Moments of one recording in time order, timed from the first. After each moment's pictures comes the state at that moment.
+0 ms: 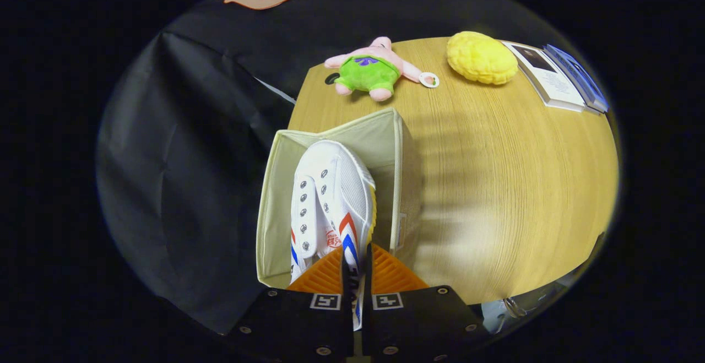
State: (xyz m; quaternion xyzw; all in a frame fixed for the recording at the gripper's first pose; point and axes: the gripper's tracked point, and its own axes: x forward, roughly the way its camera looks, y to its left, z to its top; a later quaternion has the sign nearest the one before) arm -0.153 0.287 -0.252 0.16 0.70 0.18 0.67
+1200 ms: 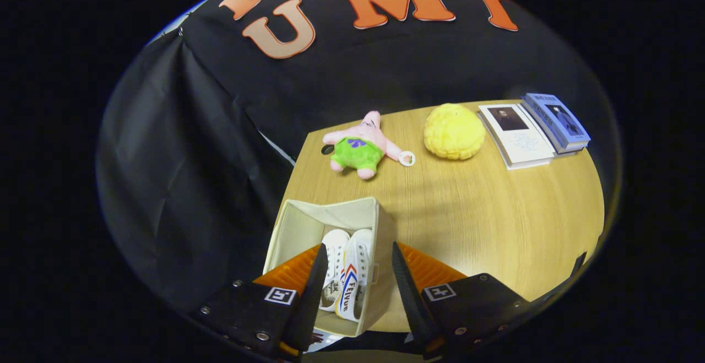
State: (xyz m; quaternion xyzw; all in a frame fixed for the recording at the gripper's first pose) arm -0.068 0.218 -0.156 0.16 0.53 0.18 0.81
